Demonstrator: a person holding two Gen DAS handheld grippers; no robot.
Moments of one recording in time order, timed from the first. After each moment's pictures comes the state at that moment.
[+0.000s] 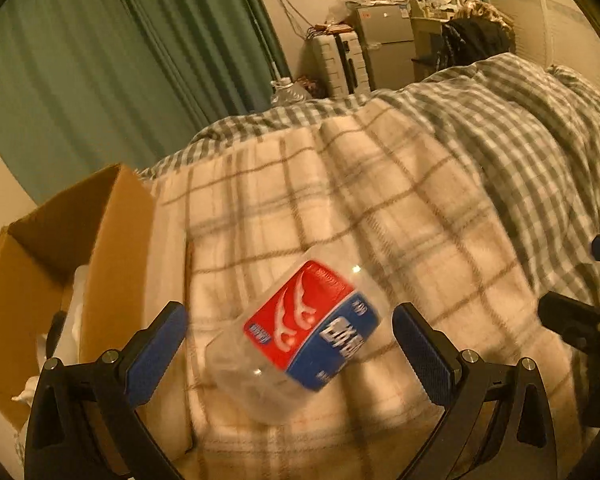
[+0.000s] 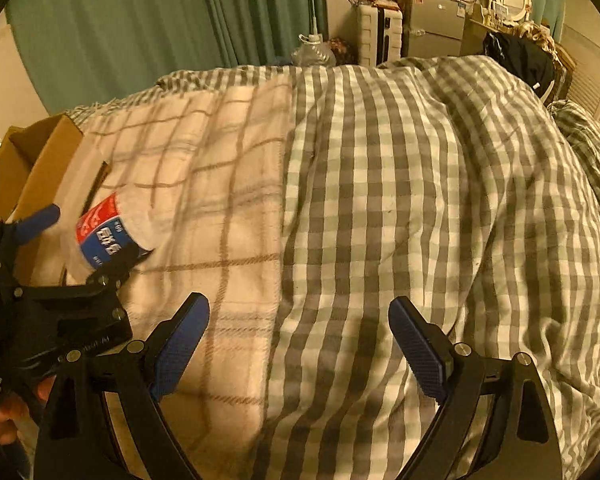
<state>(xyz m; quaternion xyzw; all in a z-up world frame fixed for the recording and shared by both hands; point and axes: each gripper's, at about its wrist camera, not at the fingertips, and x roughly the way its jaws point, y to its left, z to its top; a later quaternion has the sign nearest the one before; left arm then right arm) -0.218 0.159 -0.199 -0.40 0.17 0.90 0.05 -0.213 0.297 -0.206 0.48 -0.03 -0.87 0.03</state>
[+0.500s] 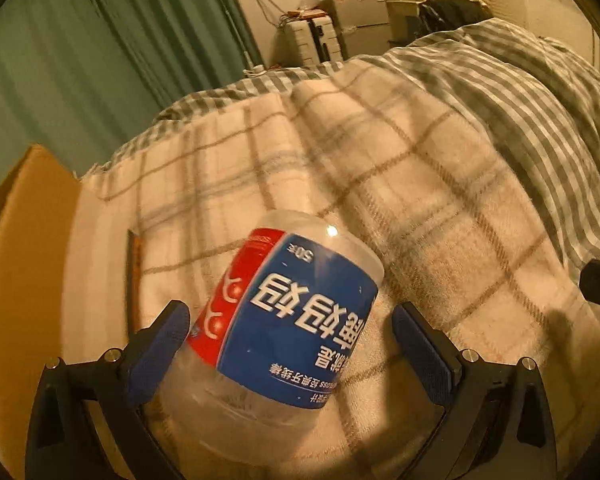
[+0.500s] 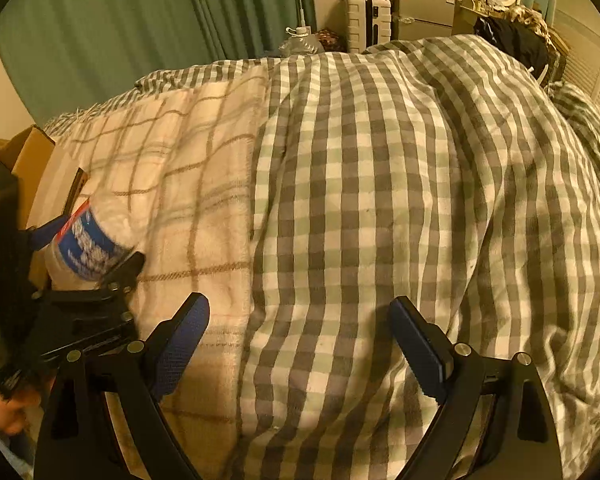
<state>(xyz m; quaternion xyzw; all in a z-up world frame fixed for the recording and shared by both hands) -0.239 0.155 -0.238 -0.41 0.20 0.89 0.08 -0.220 0.314 -0.219 0.49 -0.05 -0.87 0.02</state>
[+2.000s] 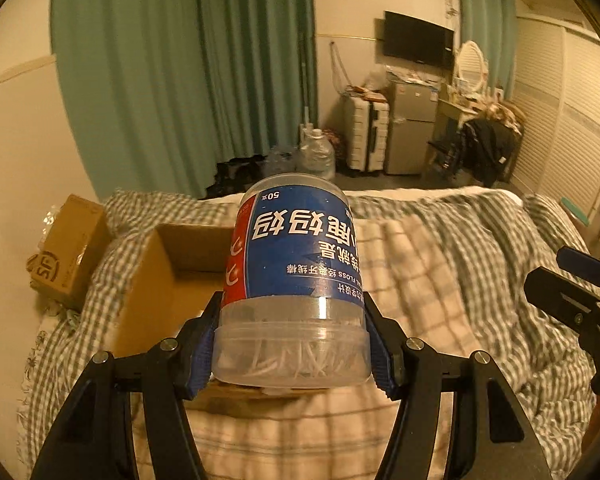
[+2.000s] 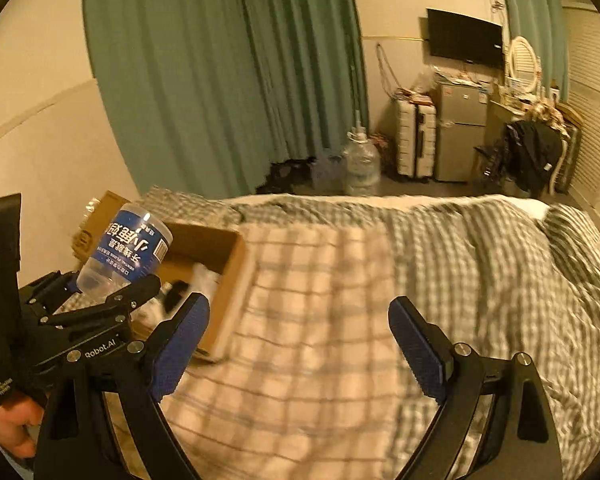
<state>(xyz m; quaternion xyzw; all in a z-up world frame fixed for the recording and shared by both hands) -0.164 0.007 -0.032 -0.35 0.04 0.93 0.04 -0.133 0.182 -0.018 0.33 -0.04 -0.94 0.10</state>
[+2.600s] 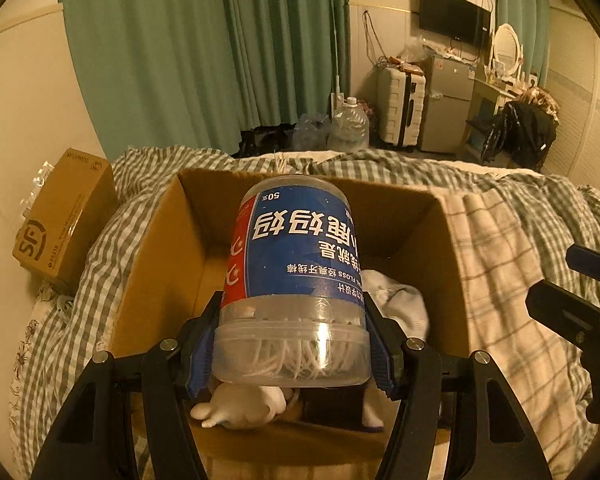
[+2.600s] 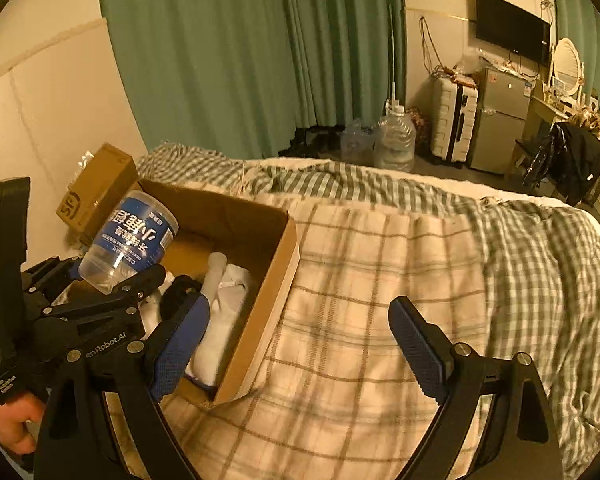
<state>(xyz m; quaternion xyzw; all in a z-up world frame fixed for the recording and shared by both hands) -0.230 -0.048 -0.111 -0.40 0.04 0.92 0.00 -0.225 0.101 -0.099 0.39 0.00 -0.91 0.13</state>
